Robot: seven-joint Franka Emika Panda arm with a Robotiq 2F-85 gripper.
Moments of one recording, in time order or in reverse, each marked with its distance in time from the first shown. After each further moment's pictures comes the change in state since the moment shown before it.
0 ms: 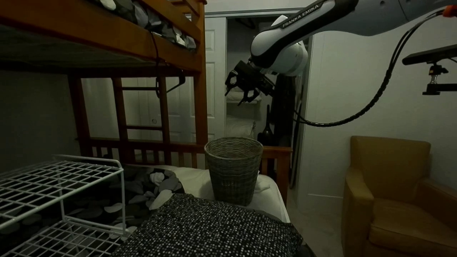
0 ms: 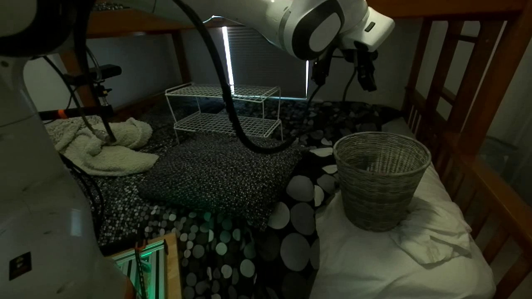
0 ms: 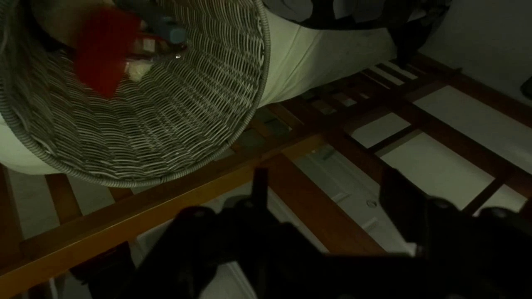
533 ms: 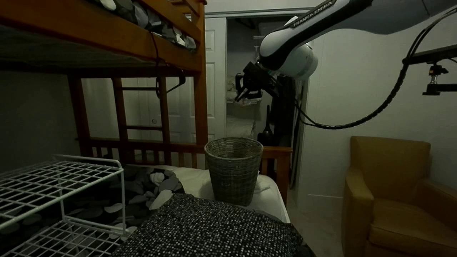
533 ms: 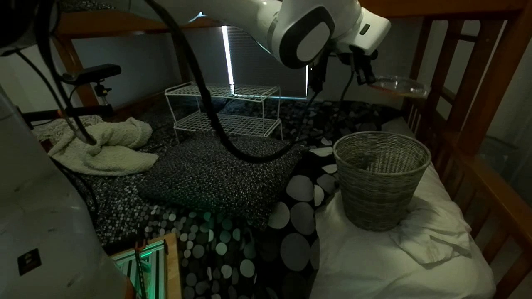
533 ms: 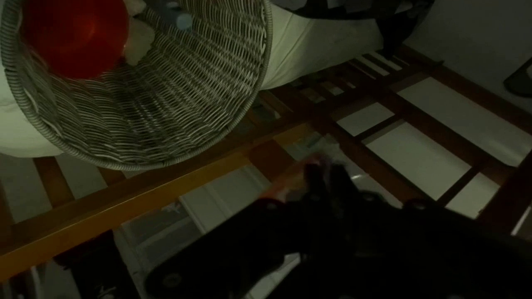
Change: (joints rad) arm 0.078 -0.080 -0.083 -0.129 0.047 0.116 -0.096
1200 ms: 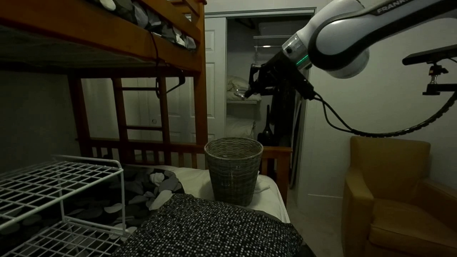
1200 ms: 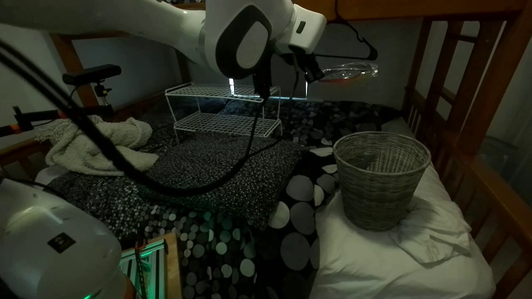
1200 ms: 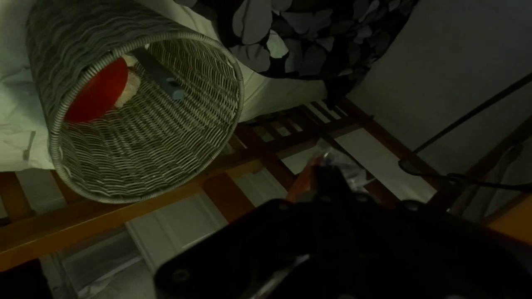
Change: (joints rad) arm 0.316 -0.429 -0.197 -0.406 -0.305 0.092 0.084
